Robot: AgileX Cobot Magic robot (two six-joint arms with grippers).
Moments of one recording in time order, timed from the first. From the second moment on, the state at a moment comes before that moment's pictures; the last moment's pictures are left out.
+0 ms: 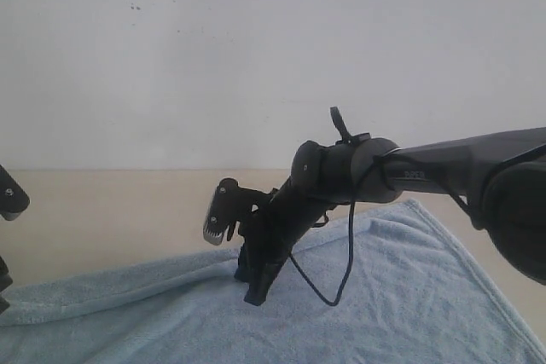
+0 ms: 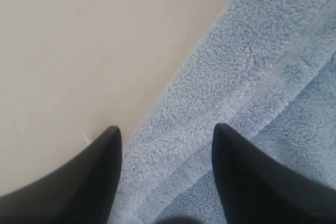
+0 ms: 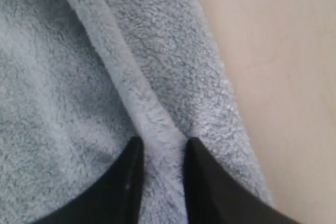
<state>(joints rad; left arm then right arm) 0.02 1.66 -0.83 0.28 0.28 0.49 0.57 2.36 -1.75 0.48 0.59 -1.28</state>
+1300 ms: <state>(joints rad) 0.02 1.41 -0.68 0.35 0.28 0.34 0.57 2.13 -1.75 0.53 0.49 -1.03</state>
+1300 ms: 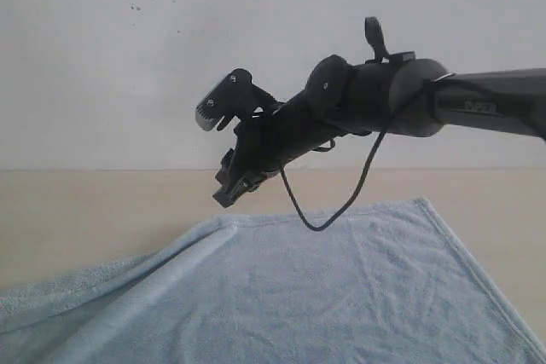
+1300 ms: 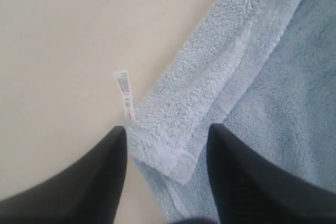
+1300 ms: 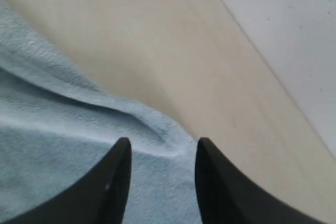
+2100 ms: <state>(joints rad) 0.04 1.64 -0.73 0.76 0.08 0.28 0.48 1.06 -0.65 0.82 0.38 -0.97</state>
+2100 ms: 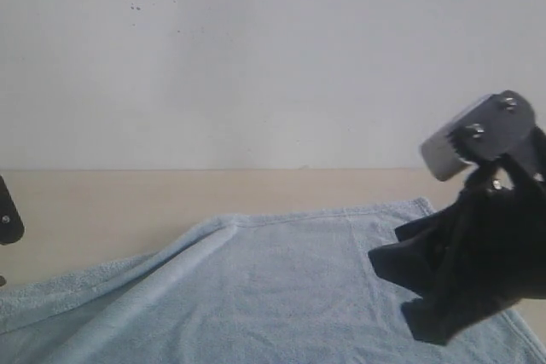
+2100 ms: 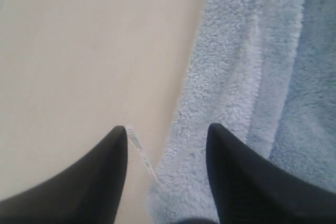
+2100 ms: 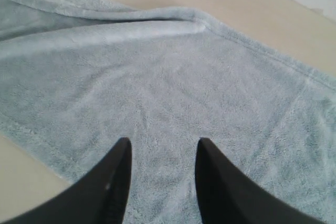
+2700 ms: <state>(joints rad) 0.08 1.73 -0.77 0.81 0.06 0.27 0.48 0.76 -0.59 0.82 0.41 -0.97</state>
